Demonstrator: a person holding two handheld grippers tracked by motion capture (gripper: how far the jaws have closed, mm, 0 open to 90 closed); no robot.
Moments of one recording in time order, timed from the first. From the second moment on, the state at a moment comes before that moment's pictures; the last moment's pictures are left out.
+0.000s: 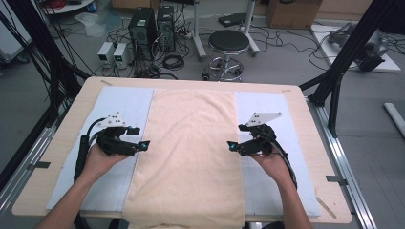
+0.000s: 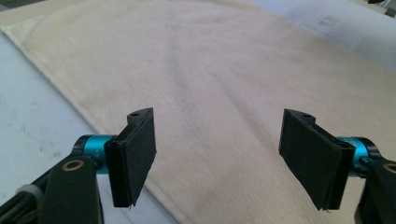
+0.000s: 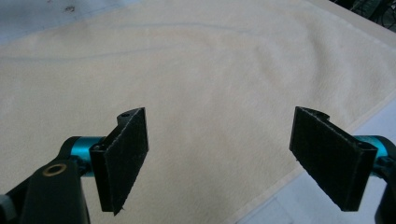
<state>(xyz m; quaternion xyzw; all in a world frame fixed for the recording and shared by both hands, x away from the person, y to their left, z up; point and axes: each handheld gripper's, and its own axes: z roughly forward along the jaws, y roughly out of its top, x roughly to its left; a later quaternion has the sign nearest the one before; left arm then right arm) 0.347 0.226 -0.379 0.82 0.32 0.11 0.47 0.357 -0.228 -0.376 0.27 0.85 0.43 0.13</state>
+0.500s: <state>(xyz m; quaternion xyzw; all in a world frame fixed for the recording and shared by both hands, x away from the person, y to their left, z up) 0.396 0.231 -0.375 0.81 0.35 0.11 0.46 0.401 -0.224 -0.368 0.27 0.86 0.42 0.12</state>
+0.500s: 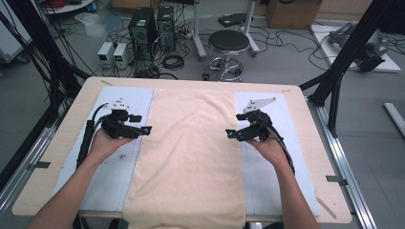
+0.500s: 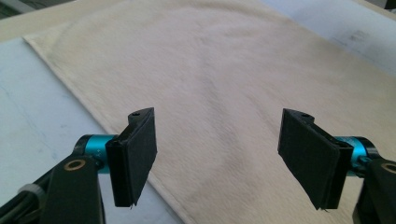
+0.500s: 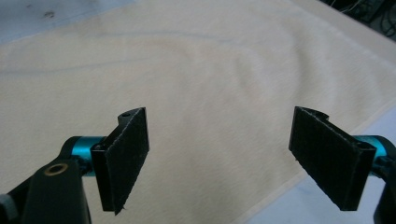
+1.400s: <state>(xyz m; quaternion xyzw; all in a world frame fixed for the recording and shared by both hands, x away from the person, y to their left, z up) 0.459 0.216 -0.427 0.82 0.41 0.12 0.38 0.467 -0.224 -0.426 0.34 0.86 0.35 0.12</state>
